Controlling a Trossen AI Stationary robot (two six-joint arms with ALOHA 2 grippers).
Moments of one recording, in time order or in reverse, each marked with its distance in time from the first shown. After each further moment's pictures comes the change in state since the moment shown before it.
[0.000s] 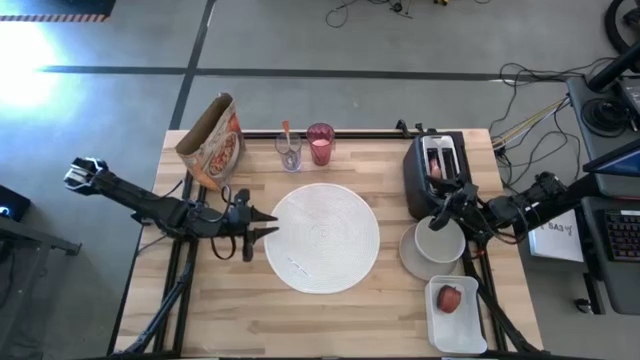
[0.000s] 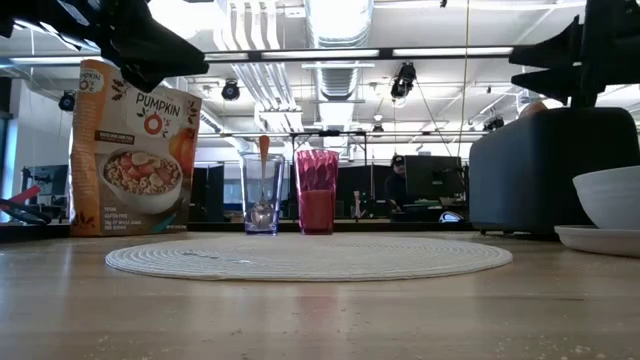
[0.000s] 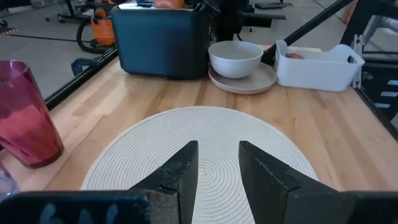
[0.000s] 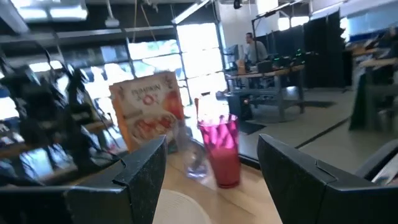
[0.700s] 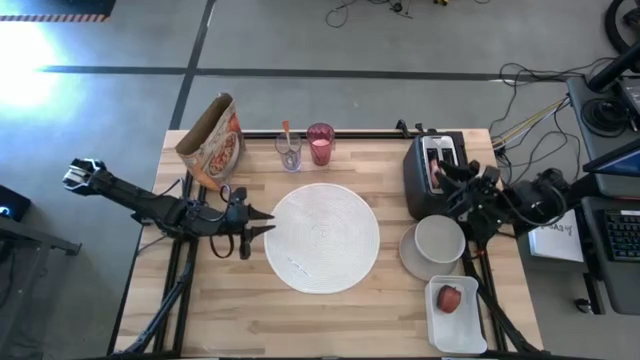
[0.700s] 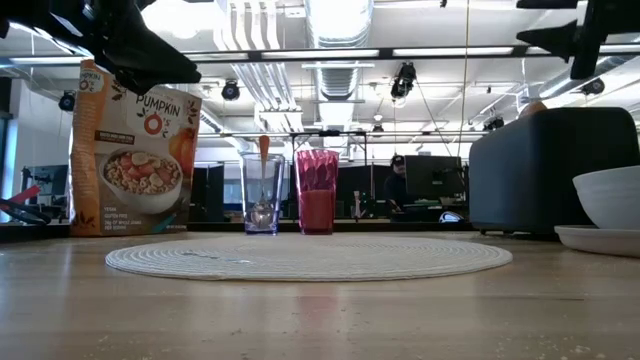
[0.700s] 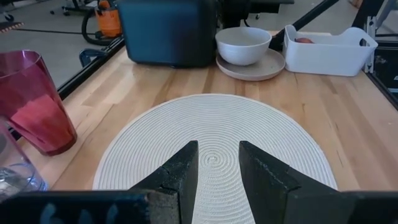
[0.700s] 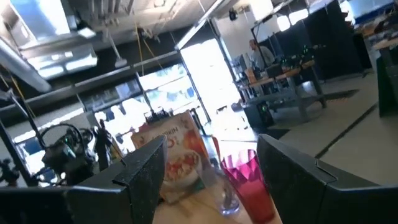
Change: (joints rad) left arm 0.008 -0.045 -0.003 -0.094 -0.006 0.002; right arm 0.000 0.064 0.234 -0.005 -0.005 0.064
